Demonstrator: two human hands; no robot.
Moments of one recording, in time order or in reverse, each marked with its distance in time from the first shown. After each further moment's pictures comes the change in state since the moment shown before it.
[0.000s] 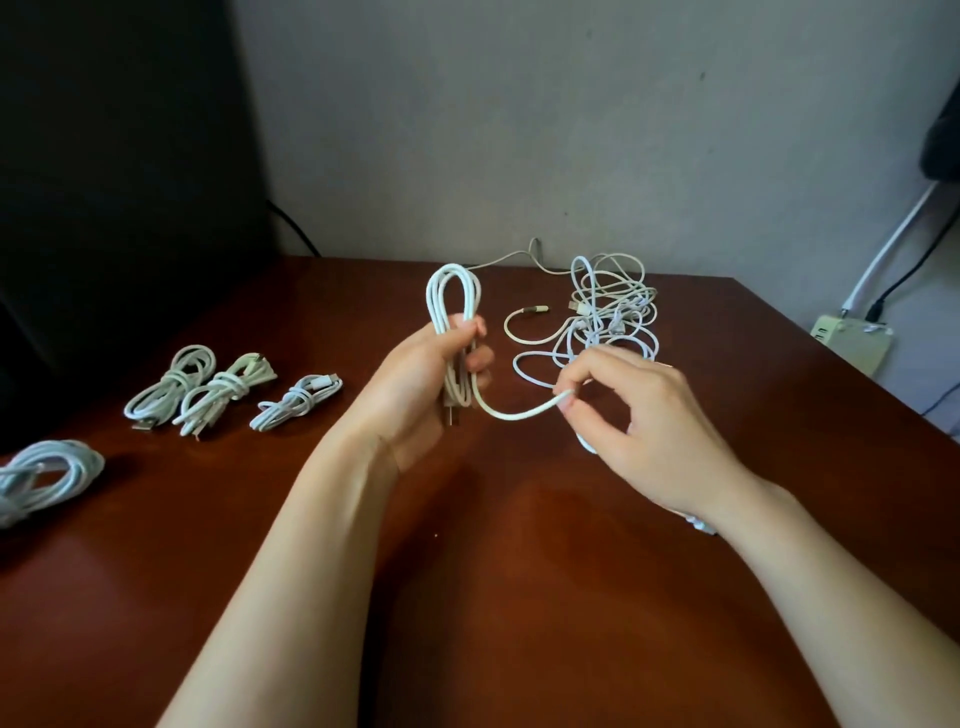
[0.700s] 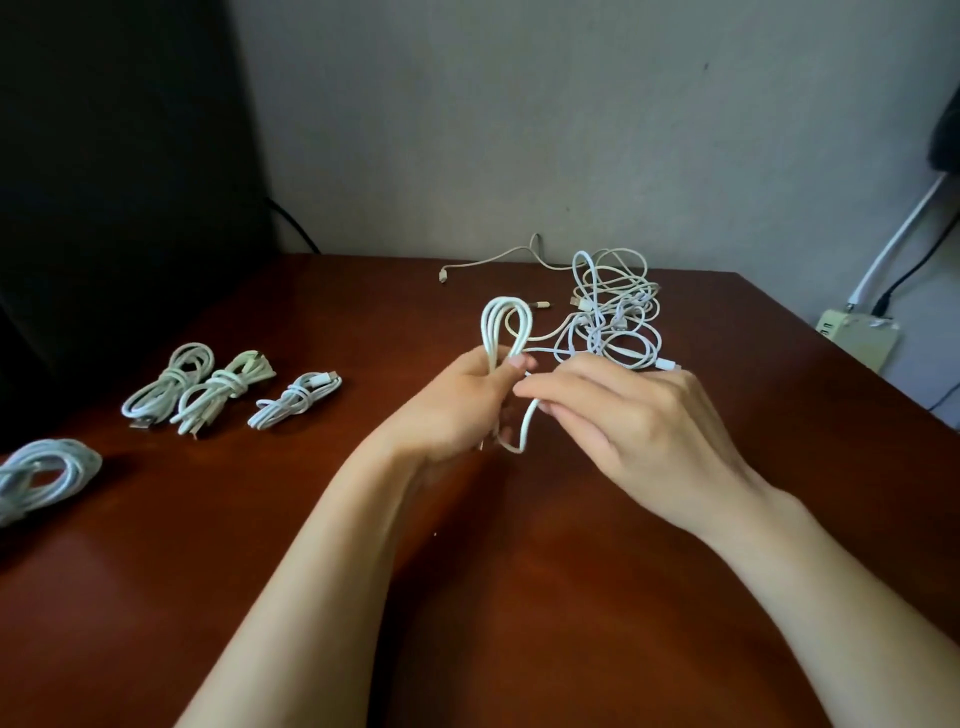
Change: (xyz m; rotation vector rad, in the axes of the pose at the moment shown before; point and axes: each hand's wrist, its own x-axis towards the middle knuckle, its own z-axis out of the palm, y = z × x) left_hand -0.002 -0.015 0.013 0.600 -0.080 -0.019; right_hand 0.000 -0.013 -0.001 -0.394 0.110 -0.390
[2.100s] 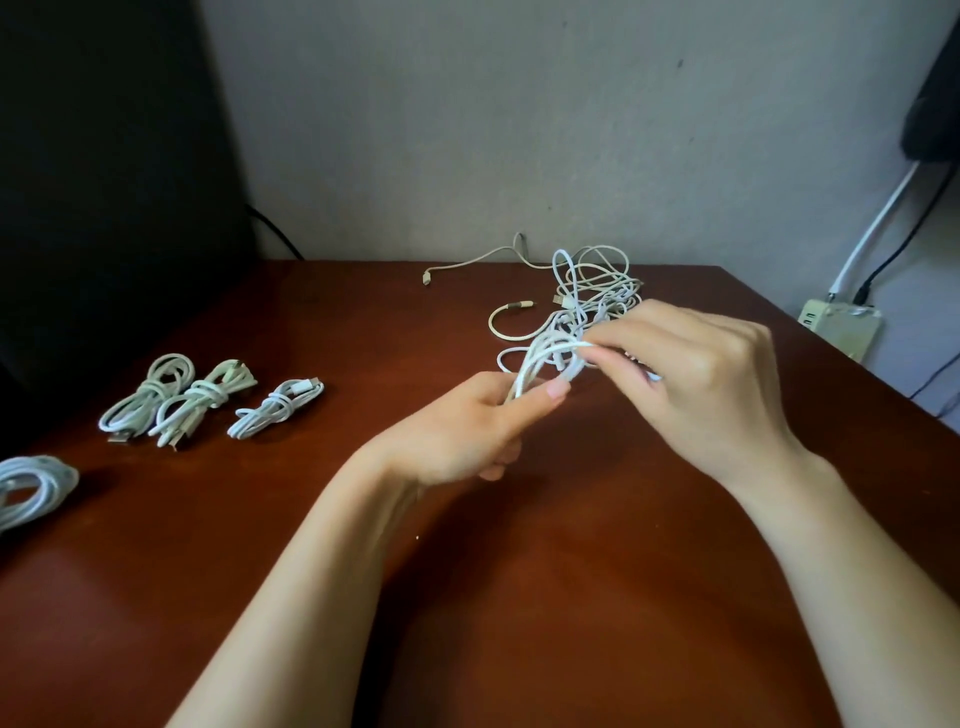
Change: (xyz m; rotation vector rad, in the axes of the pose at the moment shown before) left_hand -0.011 0.009 0.011 0.001 -0.271 -0.024; right_hand -0.006 0.037 -0.016 -0.202 0.212 0.064
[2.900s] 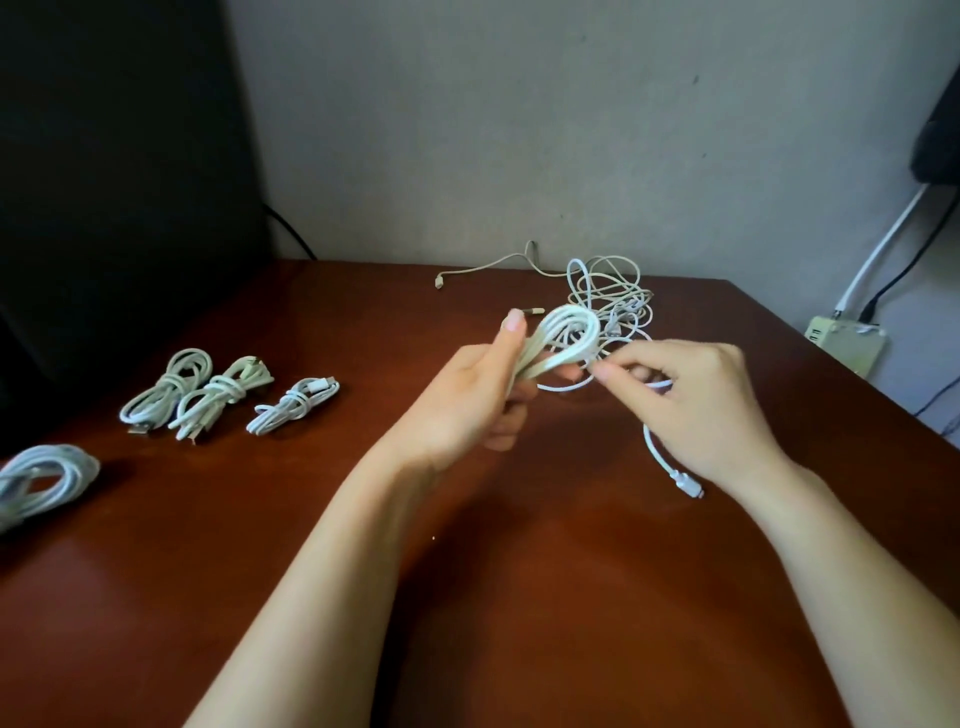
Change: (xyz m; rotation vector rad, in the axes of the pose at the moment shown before) left_hand 0.002 0.005 -0.007 -0.245 0.183 0.158; right_hand -0.010 0.001 0.015 0.340 -0.181 0.445
